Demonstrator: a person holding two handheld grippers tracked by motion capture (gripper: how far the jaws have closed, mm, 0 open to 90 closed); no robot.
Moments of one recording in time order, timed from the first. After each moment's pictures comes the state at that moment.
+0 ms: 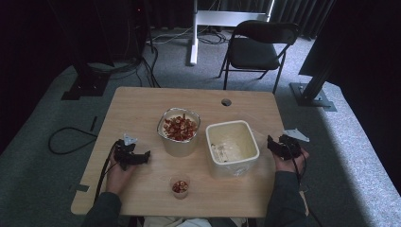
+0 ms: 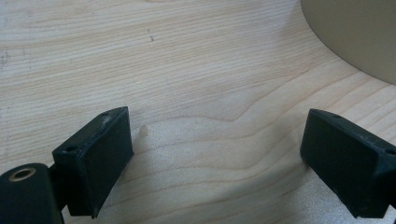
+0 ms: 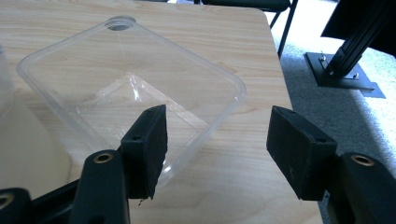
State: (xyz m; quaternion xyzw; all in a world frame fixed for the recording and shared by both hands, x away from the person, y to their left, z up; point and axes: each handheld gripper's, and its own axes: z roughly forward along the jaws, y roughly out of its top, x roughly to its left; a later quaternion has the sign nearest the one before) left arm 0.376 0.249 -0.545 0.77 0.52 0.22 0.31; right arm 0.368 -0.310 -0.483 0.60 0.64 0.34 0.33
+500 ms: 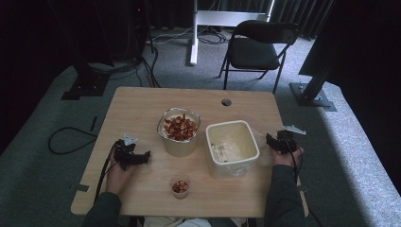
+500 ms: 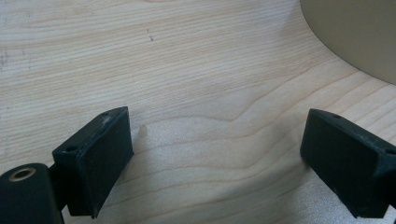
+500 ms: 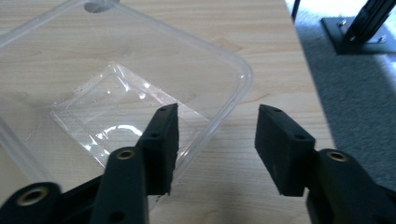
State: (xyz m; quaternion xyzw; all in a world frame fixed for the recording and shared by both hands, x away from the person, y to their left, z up) left arm 0.376 0.249 -0.545 0.77 0.52 0.22 0.31; right arm 0.402 -0.319 -0.506 0.64 0.64 0.33 0.28
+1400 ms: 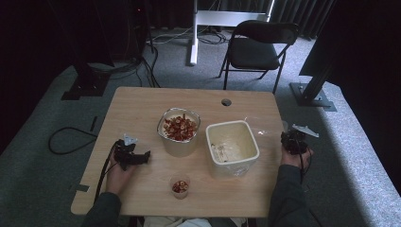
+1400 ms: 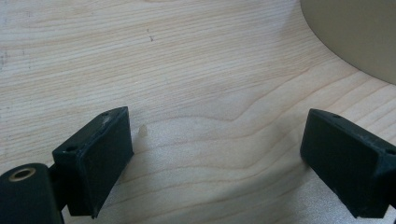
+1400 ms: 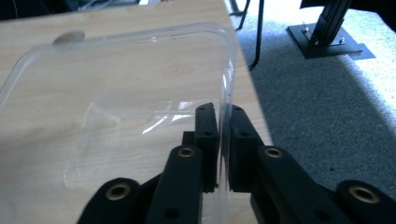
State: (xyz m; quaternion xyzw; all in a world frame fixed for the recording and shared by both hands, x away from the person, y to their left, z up) left arm 0.376 0.249 -0.545 0.77 0.52 0.22 0.31; right arm 0.390 -0.346 -0.491 0.67 0.58 0.34 0.31
